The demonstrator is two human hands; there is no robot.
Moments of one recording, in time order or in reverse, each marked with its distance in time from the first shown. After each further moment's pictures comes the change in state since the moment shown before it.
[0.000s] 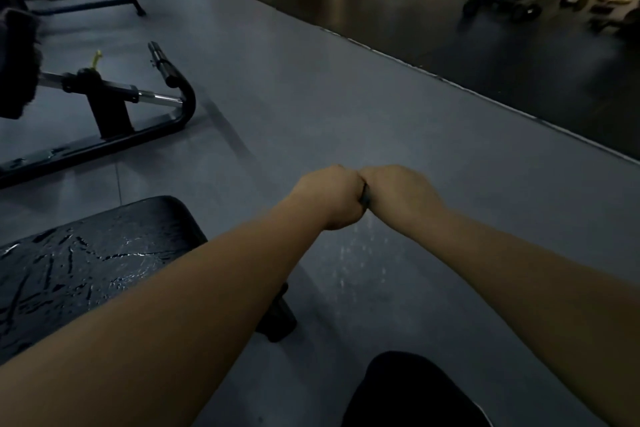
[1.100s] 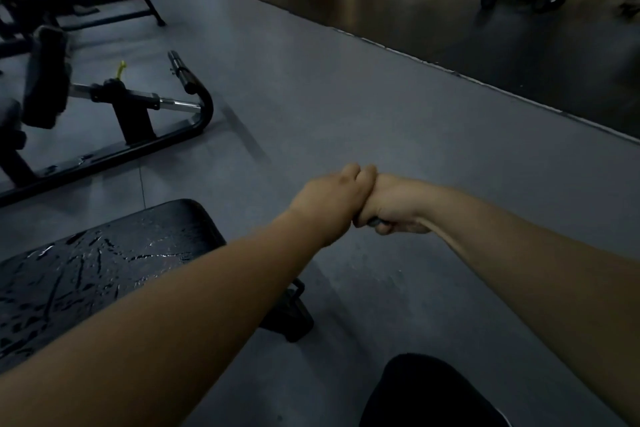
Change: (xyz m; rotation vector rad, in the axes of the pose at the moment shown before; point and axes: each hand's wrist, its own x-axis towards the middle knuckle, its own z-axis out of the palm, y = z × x) left_hand -0.024 -0.015 0.011 0.177 0.216 0.182; right_hand -0.002 -0.019 -0.013 1.111 -0.586 0.189
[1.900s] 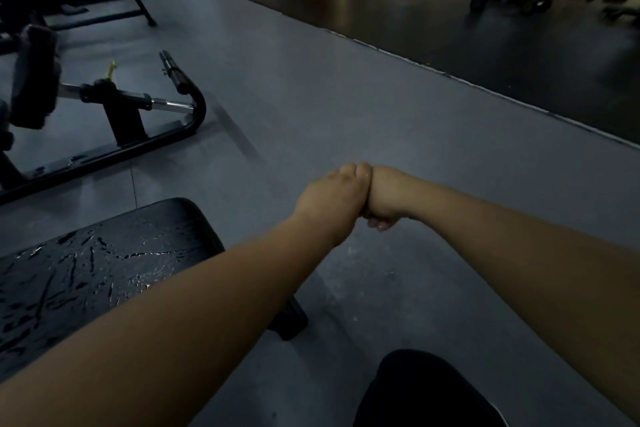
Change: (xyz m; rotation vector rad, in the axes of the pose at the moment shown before) left_hand 0.002 0.019 -0.001 -0.051 -0.025 -0.120; right_hand 0.007 -0.010 -0.003 -0.913 0.152 0.073
